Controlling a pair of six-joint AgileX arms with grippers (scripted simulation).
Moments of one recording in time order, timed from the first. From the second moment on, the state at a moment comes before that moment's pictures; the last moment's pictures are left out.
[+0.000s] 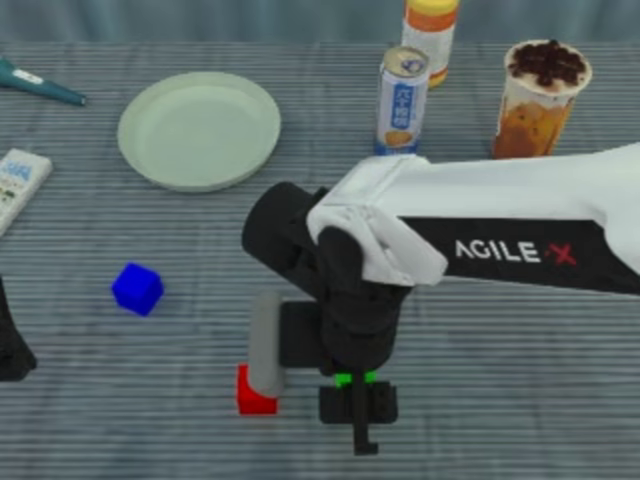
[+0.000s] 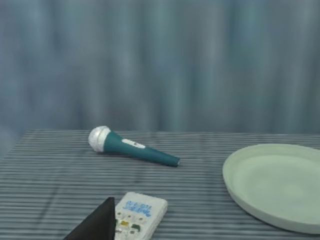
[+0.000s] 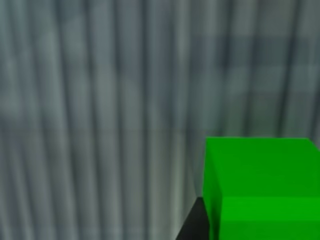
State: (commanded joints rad) left arm 0.02 0.00 0.00 0.00 0.00 0.00; right arm 0.89 2.11 1.46 -0.92 0.00 -0.68
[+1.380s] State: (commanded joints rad) left arm 0.02 0.00 0.00 0.00 0.00 0.00; right arm 0.89 2.03 1.63 -1.16 0.00 -0.68
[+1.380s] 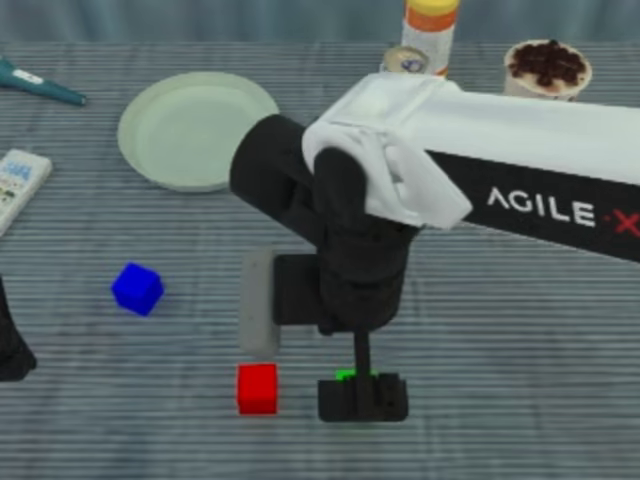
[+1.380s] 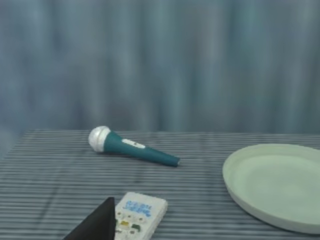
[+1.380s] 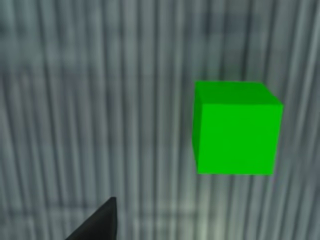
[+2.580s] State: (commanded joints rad) left arm -0.13 1.15 0.83 -0.62 0.00 0.12; right arm 0.36 0.86 0.72 -0.49 -0.06 -0.30
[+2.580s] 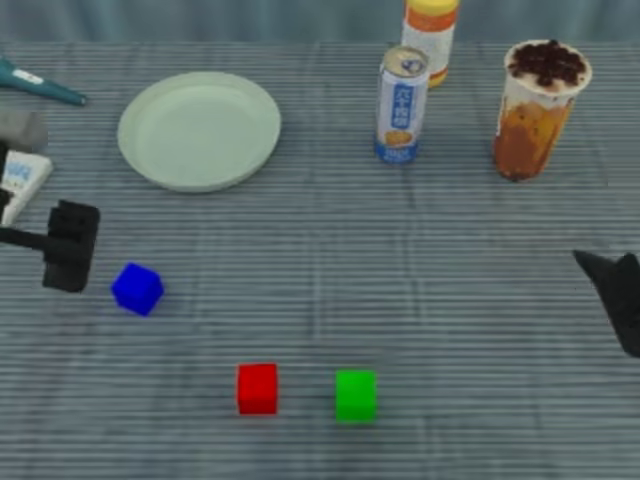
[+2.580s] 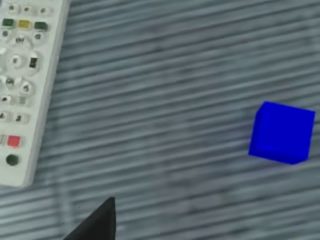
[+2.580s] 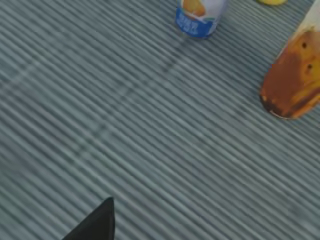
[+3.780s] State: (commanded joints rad) left arm -0.23 1.96 1.44 -1.05 0.00 0.21; right arm 0.01 0.00 0.00 0.00 0.00 0.00
